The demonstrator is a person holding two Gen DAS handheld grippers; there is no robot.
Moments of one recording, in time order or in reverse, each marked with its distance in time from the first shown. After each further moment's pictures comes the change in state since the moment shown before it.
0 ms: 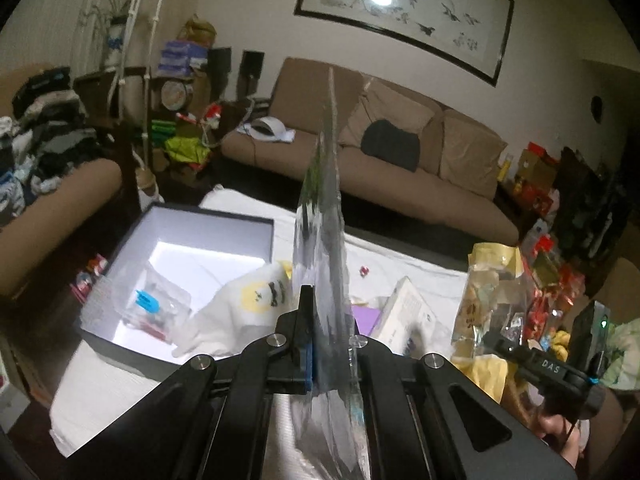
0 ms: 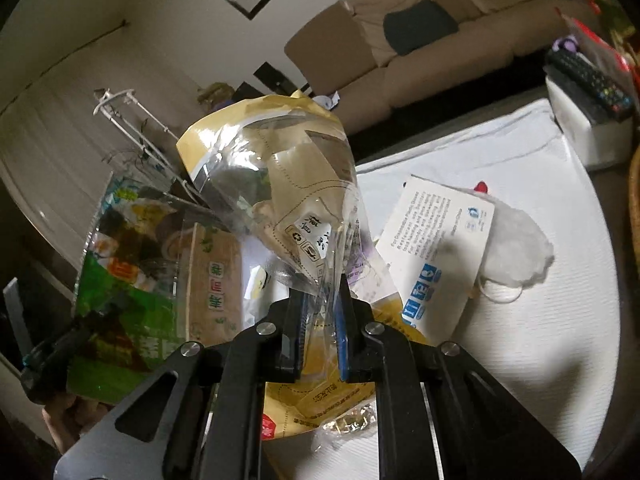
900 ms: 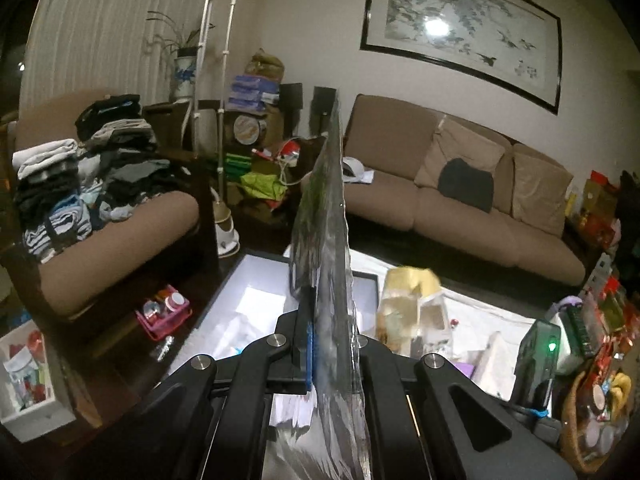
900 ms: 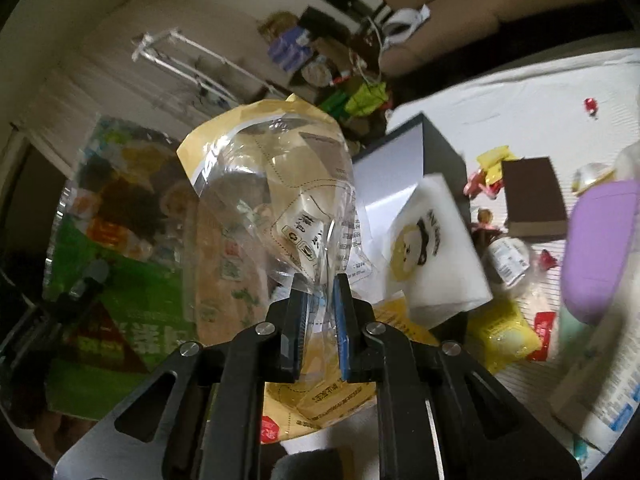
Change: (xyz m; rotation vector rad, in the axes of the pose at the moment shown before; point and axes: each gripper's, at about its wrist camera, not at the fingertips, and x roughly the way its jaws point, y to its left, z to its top) left arm 0.010 0.096 0.044 -0.043 -0.125 0.252; right arm 0.236 0.102 -0.037 -0.010 0.263 0.292
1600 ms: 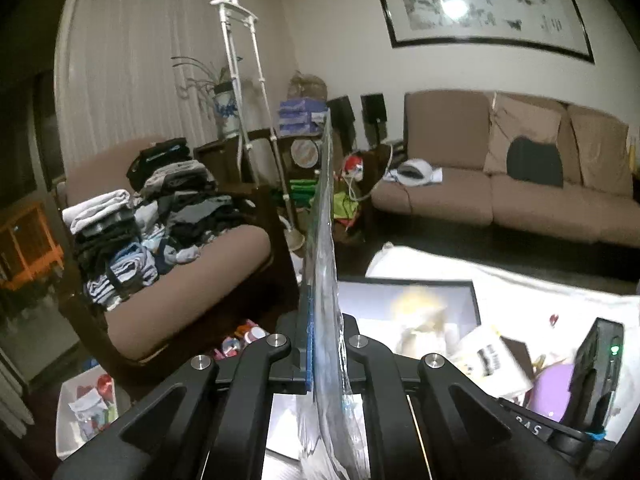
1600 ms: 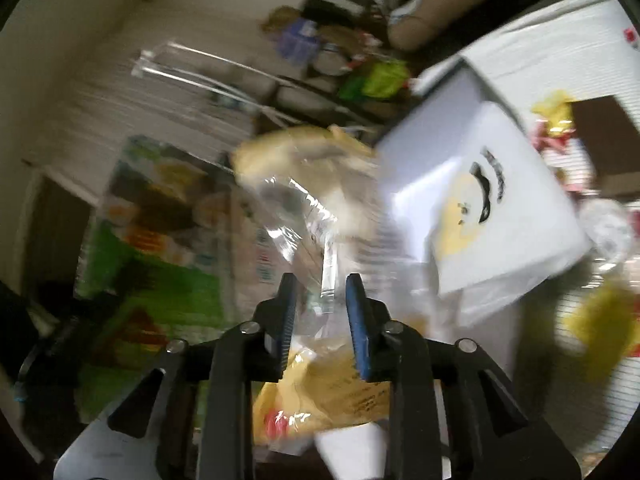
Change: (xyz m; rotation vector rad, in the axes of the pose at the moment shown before) left arm 0.060 -0.010 -0.004 0.182 -0.065 0.296; right arm 0.072 -0.009 -0.020 0.124 -0.007 0.142
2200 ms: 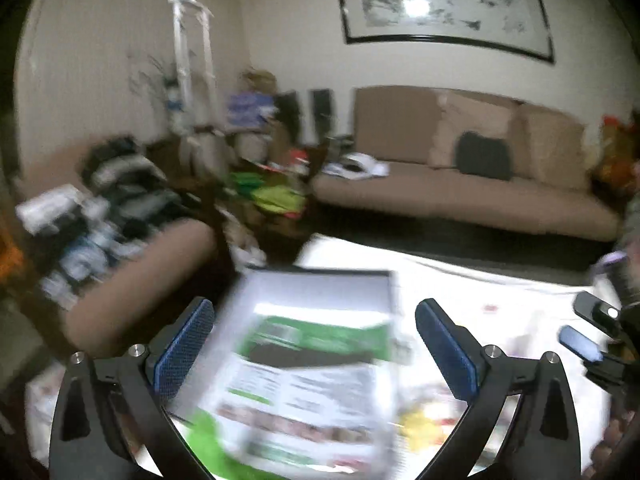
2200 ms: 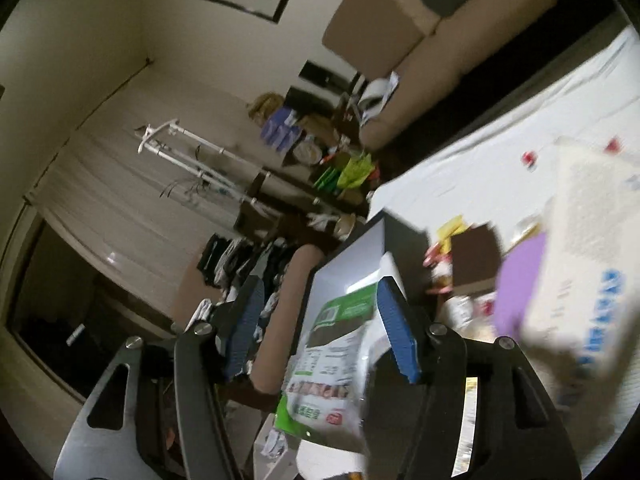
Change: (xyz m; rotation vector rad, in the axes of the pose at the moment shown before) left arm -0.042 -0.059 -0.006 -0.029 0.055 -0.278; right arm -0.217 0.004 0.027 -0.009 -0.318 -0.101
